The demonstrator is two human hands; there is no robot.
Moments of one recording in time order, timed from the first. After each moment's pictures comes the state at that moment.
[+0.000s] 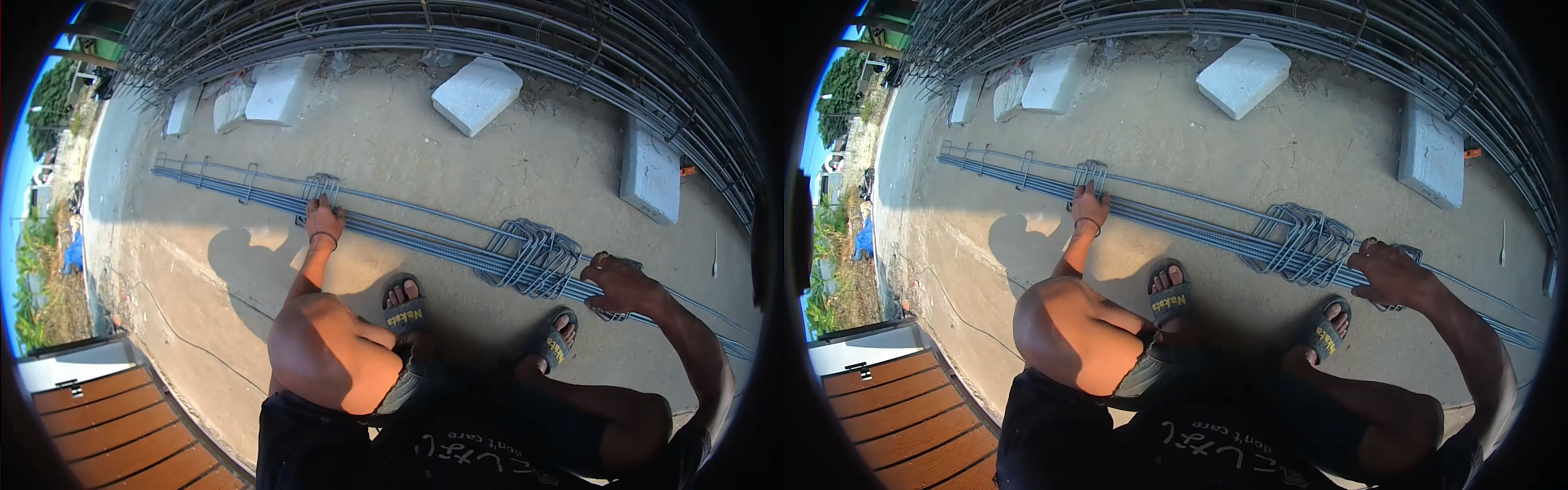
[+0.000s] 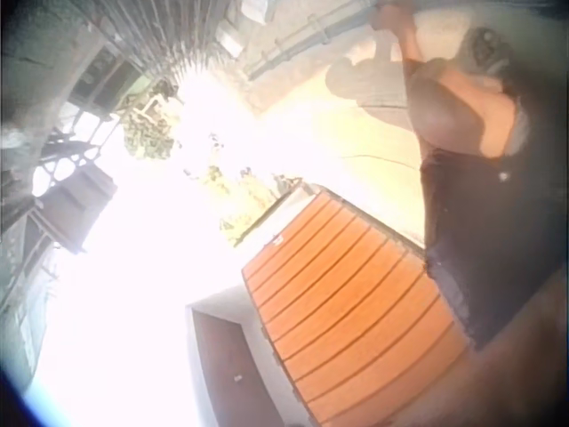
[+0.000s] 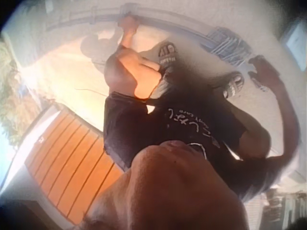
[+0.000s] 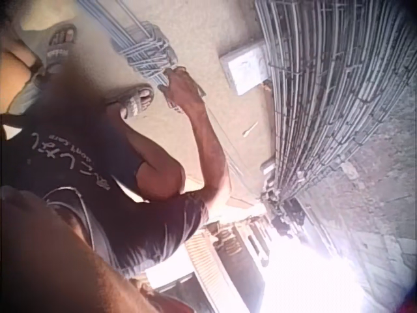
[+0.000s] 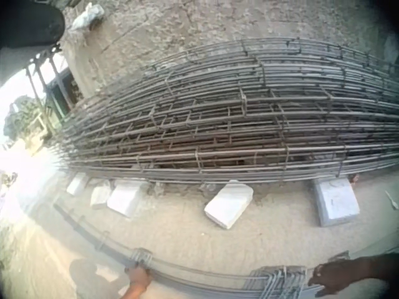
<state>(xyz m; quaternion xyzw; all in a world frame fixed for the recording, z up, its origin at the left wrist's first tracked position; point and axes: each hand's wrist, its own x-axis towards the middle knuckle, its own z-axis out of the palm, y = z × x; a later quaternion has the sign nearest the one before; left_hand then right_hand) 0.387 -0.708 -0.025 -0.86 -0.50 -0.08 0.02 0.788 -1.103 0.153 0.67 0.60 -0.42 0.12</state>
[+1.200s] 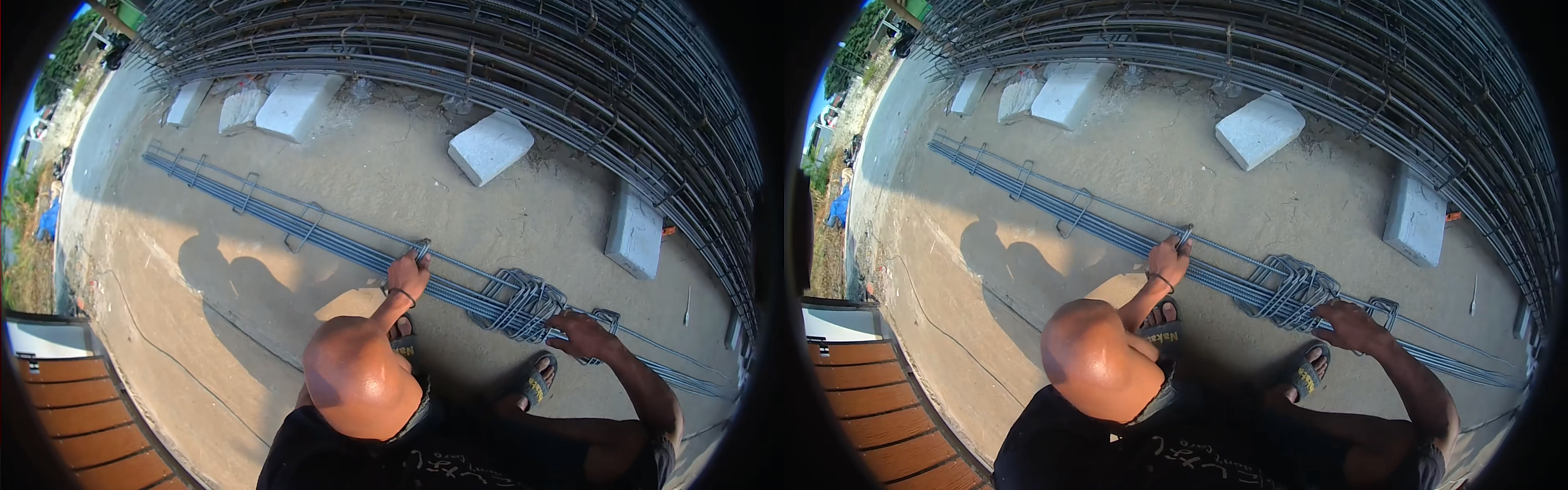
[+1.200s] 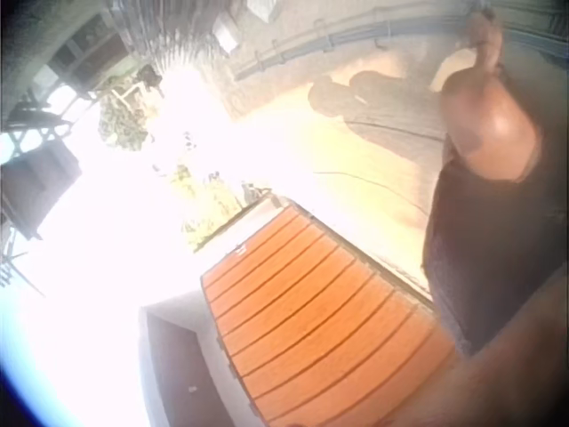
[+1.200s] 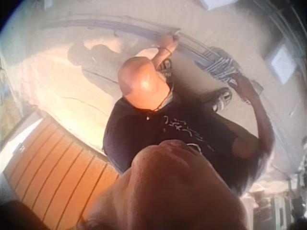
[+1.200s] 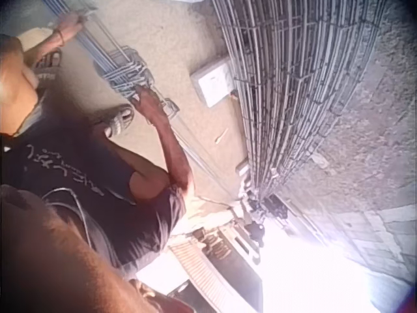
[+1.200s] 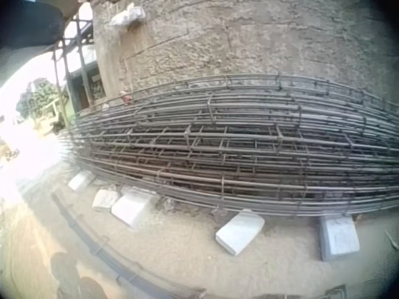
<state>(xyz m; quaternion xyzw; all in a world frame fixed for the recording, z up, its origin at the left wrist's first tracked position) 0.497 -0.823 -0.017 -0.76 -0.56 -0.08 -0.31 0.747 -1.086 0.128 0.70 0.57 -0.43 0.04</state>
